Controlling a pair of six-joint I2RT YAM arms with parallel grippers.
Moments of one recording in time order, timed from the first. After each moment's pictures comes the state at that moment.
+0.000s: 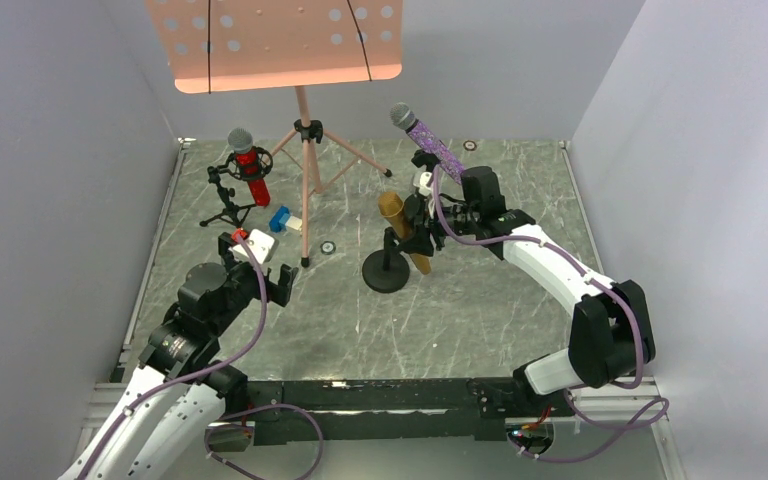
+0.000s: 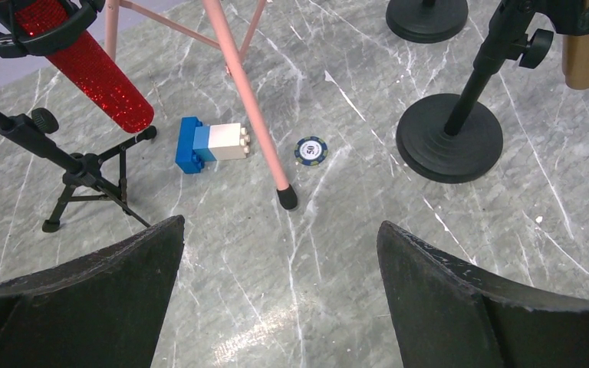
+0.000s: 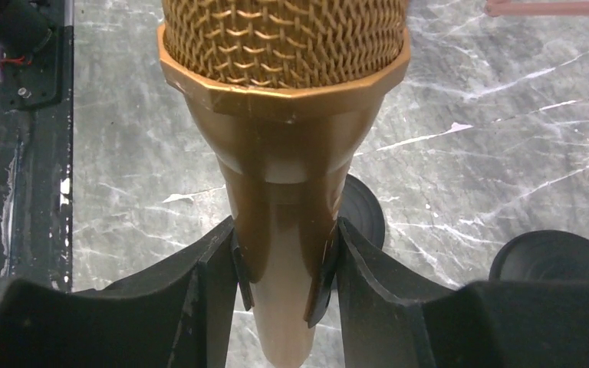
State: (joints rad) left arm -0.47 0.46 0.60 -0.39 -0.05 0.12; right arm 0.40 1.44 1.02 -0.20 -0.90 -0.41
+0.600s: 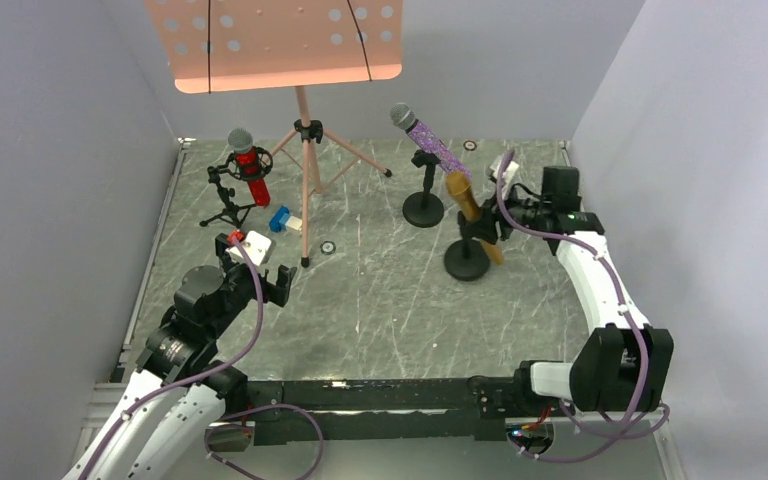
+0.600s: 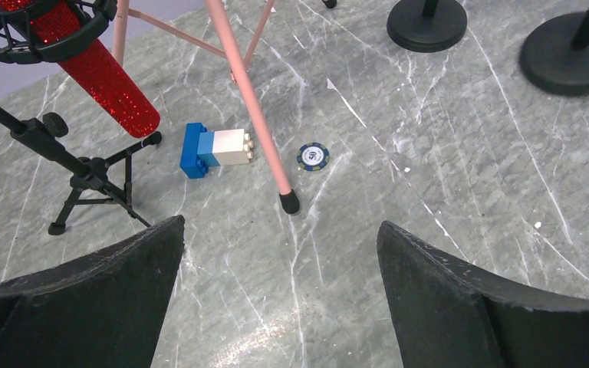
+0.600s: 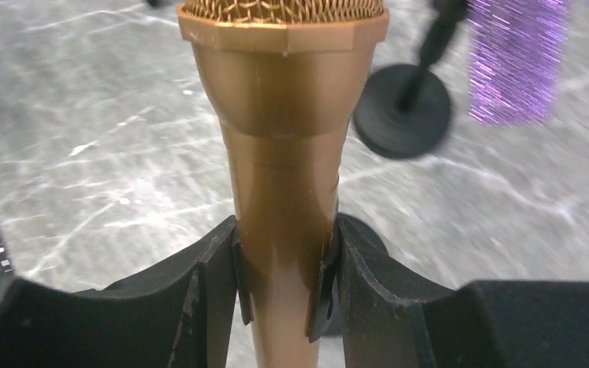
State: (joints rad) left arm -0.47 0.43 0.60 -0.39 -0.06 0.12; right arm 0.02 1.29 1.03 -0.49 -0.92 -0.56
